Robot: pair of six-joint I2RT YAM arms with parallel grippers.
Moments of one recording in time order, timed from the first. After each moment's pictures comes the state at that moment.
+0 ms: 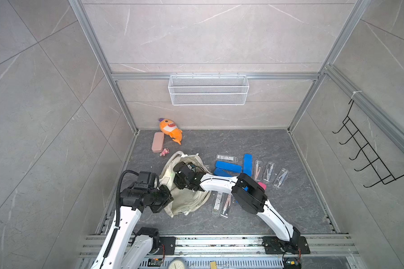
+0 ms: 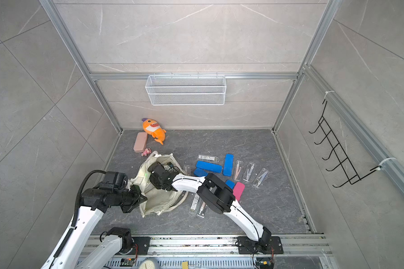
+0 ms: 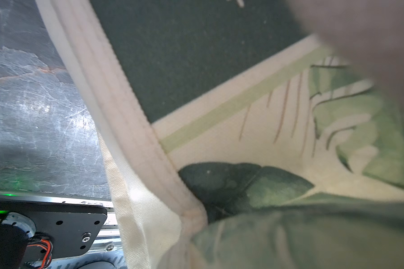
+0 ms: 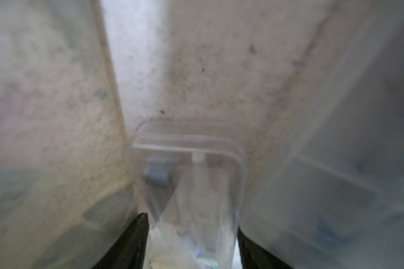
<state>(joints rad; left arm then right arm) -0.16 0.80 0.81 -1.16 0.39 -0.85 1.04 2.44 1.85 -0.05 0.02 1.61</state>
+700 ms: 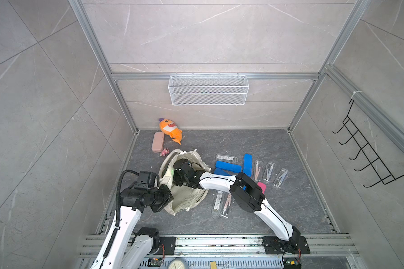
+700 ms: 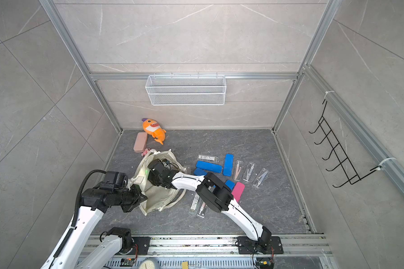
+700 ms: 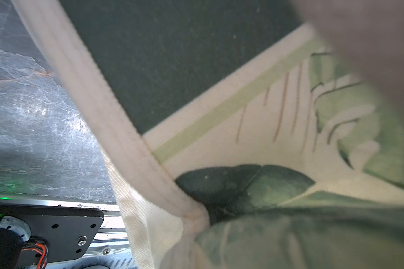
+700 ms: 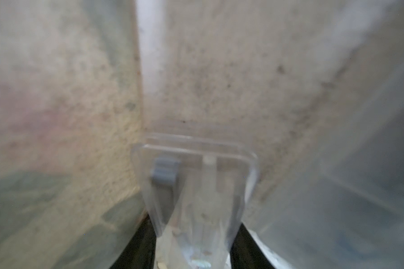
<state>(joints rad) -0.17 0.80 0.81 -1.15 0.39 -0.88 1.02 2.48 1.92 0.03 -0.09 1.48</state>
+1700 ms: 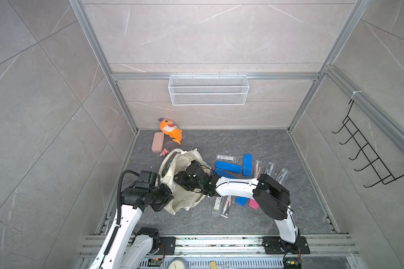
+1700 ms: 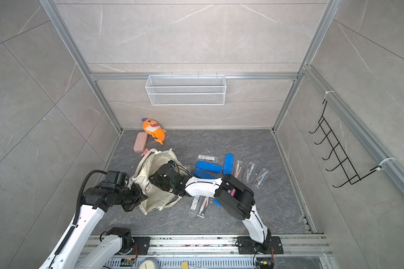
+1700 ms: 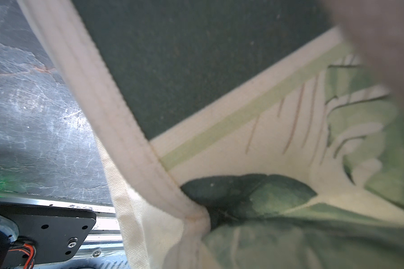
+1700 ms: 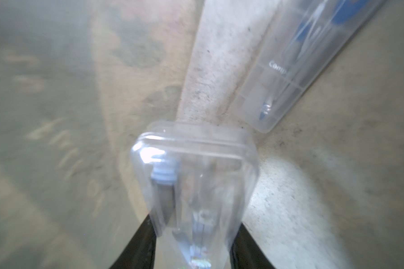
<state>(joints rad) -0.18 0.82 0.80 -1.12 0.37 -0.95 1.05 2.06 1.41 0.14 -0.07 1.32</state>
